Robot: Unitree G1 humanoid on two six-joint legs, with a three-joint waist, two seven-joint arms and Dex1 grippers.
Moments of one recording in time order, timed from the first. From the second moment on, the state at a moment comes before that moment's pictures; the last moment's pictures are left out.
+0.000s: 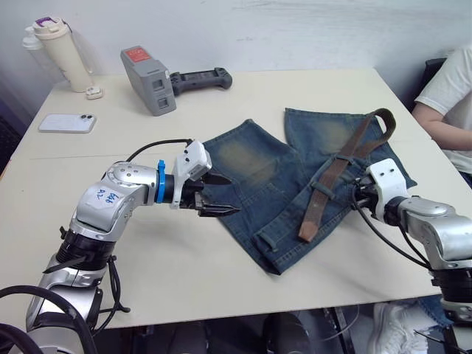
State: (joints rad) left arm -0.68 0.65 -0.17 -0.14 -0.44 0.77 -0.98; right arm -0.40 -0.75 -0.05 -0.08 0.31 0.93 0.39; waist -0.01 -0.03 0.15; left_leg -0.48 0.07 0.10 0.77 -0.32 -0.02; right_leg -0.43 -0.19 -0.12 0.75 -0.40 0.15
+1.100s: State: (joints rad) left arm -0.97 0.31 -0.36 0.57 -0.06 0.45 -0.79; right arm -0.18 -1.15 -0.49 -0.70 0.74 1.29 0.86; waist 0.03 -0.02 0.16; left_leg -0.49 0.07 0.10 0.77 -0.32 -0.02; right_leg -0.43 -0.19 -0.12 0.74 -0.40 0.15
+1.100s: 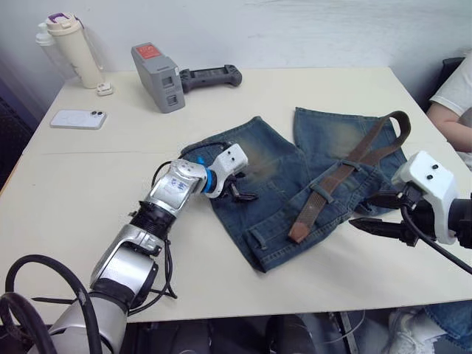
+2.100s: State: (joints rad) left arm -1.34 0.16 -0.30 1.32 0.20 -0.08 -0.64; right arm -0.22 -1.03 -0.59 -0.80 0.98 1.37 0.54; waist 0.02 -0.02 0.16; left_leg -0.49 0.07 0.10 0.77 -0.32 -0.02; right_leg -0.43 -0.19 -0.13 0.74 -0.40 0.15
